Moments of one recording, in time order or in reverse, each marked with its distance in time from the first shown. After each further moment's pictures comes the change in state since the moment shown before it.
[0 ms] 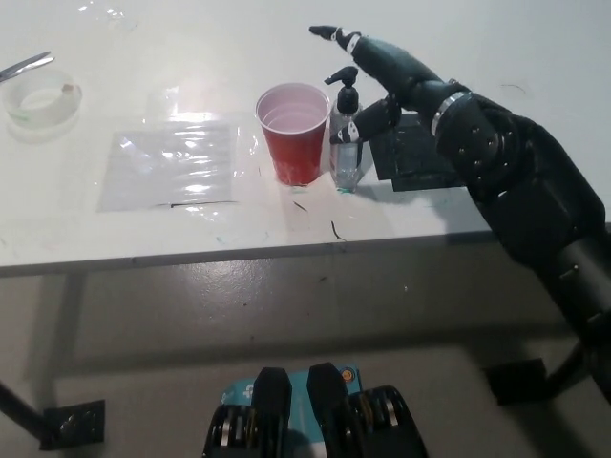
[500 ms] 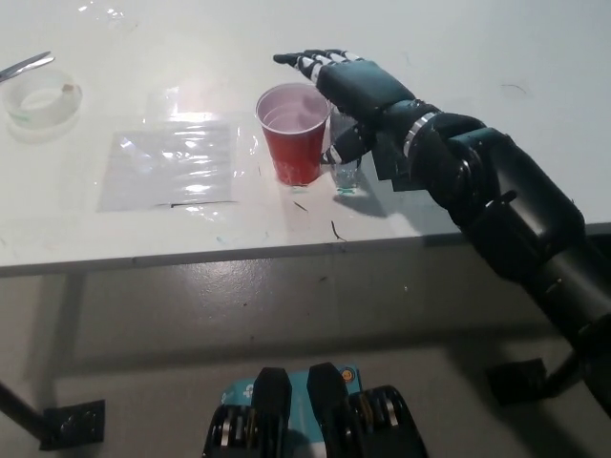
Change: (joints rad) left_arm -0.001 0.031 -0.005 0.000 -0.005 -0.004 -0.003; right_arm 0.005 0.001 0.130 -0.032 -0.190 -0.087 -0.068
